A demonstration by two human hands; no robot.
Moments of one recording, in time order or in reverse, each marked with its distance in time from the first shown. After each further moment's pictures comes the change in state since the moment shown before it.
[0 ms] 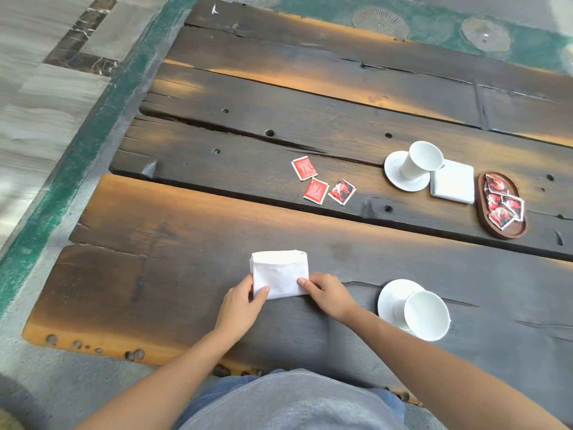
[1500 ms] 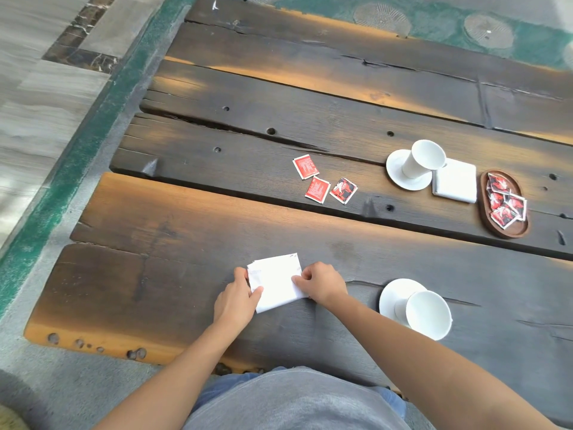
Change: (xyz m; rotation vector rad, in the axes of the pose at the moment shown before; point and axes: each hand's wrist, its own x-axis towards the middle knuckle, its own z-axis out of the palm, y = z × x) left_hand 0.012 0.001 -0.003 0.373 -0.001 -0.206; right_hand 0.016 -0.034 -0.002 -0.157 0.023 0.274
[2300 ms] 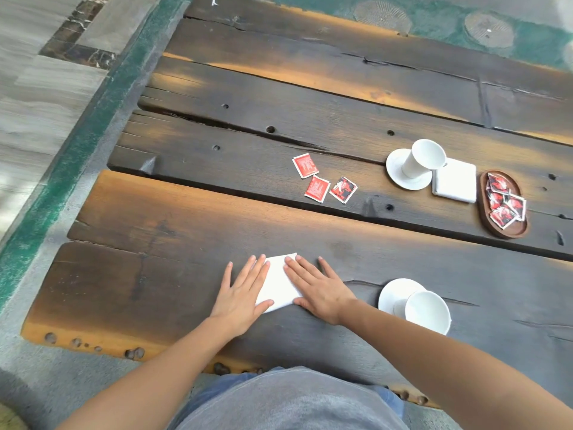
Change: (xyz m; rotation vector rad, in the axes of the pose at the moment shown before) left_hand 0.011 -0.020 0.013 0.627 0.004 0.520; right_hand -0.007 0.031 0.002 -0.772 -0.049 -0.655
